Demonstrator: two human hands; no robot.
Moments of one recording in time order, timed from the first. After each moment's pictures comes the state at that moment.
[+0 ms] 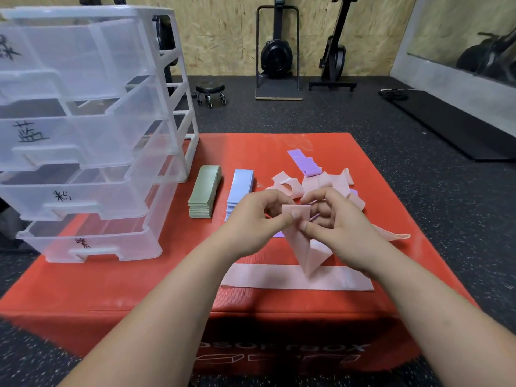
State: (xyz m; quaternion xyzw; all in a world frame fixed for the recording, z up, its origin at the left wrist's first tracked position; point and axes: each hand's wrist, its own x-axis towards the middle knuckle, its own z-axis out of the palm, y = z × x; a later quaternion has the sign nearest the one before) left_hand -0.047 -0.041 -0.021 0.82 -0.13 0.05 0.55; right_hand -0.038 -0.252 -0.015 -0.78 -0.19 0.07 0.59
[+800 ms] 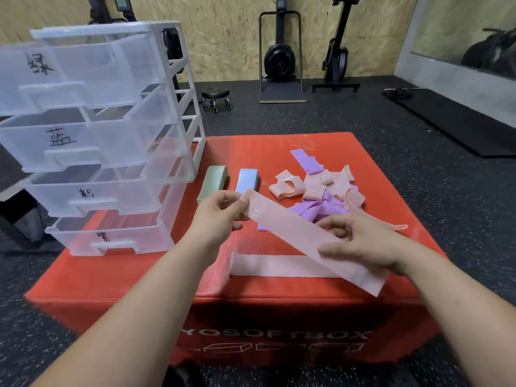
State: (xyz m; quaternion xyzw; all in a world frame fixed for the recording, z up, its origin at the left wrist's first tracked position) left_hand -0.074 0.008 -0.033 0.70 0.11 0.08 0.70; right_hand -0.034 -0.307 -0.041 -0.80 -0.21 0.24 0.51
